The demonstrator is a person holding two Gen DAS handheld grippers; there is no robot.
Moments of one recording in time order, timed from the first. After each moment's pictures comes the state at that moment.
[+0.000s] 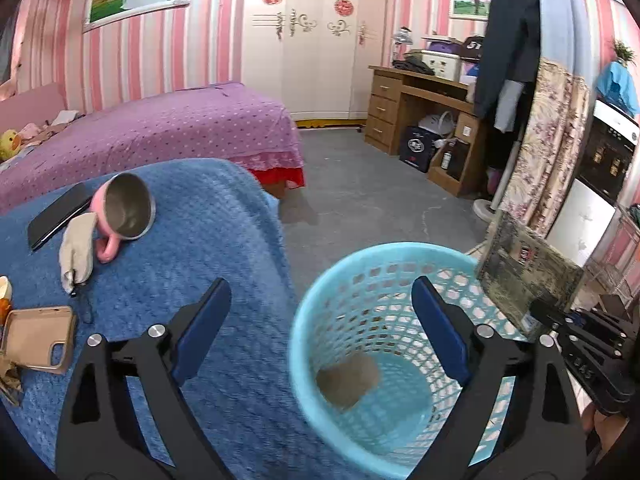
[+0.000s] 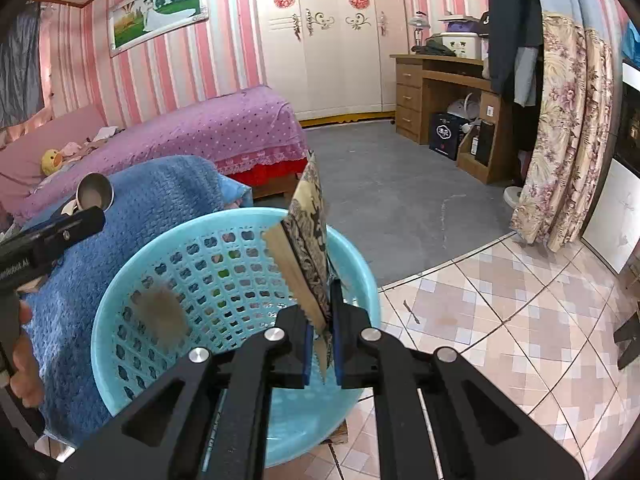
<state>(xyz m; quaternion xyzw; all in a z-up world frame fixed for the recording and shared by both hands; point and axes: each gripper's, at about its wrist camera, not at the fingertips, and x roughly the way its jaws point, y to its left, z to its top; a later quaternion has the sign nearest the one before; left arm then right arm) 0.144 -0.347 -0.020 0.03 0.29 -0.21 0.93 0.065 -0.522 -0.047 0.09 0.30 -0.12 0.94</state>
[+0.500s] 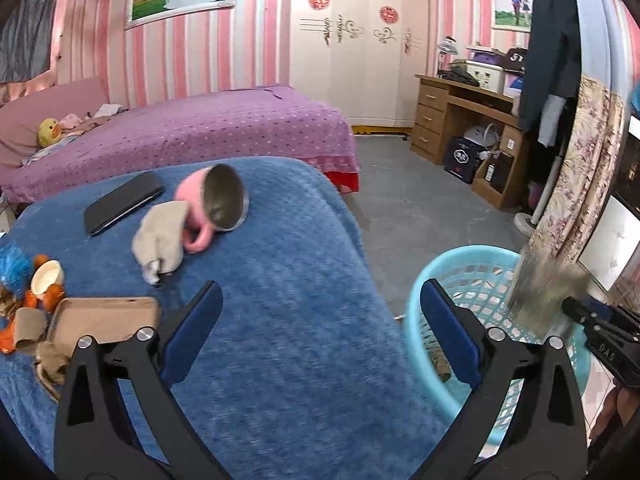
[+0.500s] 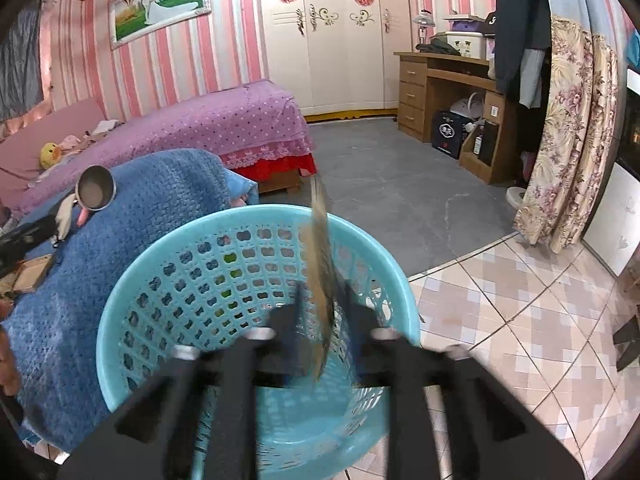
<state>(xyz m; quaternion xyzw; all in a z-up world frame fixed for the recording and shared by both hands) 0.147 -0.270 -0.012 0.03 0.29 -0.13 0.95 0.082 -0.499 -0.047 0.08 0.31 -0.14 0.94</state>
